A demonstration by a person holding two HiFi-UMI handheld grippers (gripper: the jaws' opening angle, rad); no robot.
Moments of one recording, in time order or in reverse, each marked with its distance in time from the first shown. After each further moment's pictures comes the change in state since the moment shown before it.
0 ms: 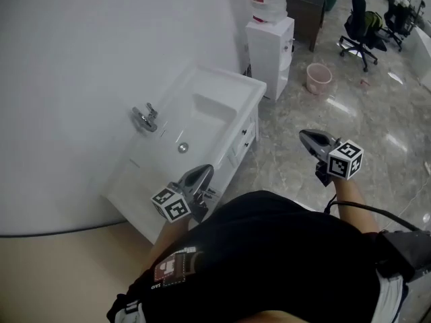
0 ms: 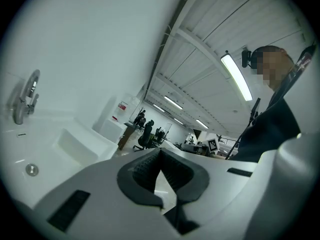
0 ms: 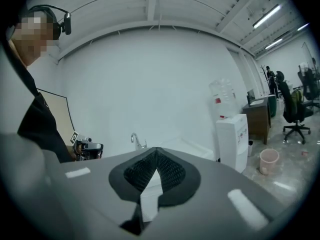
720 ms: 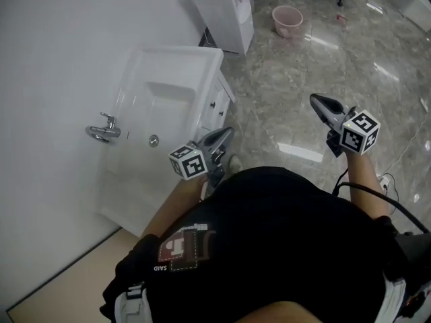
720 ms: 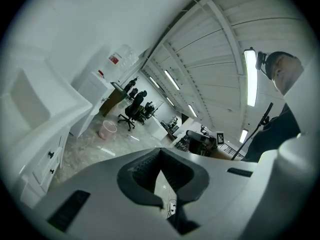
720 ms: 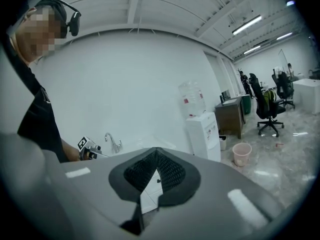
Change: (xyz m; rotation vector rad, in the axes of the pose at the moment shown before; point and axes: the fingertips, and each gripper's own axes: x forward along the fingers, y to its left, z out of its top) left arm 0.240 0.013 -0.106 -0.217 0.310 -0.186; right arm -0.092 -0.155 -0.019 0.082 -0.001 -0.222
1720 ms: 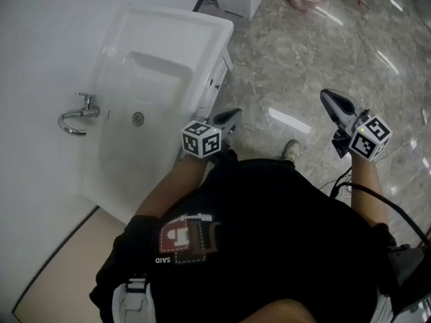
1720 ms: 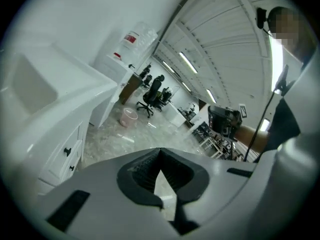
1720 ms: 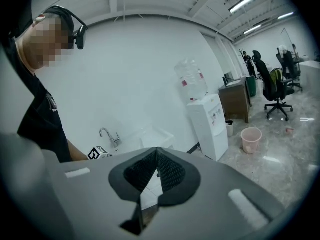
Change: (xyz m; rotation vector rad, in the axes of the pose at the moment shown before) left arm 0.071 0.149 -0.043 -0.012 0.184 0.197; right arm 0.100 -0.067 -0.025 0.099 0.121 0.066
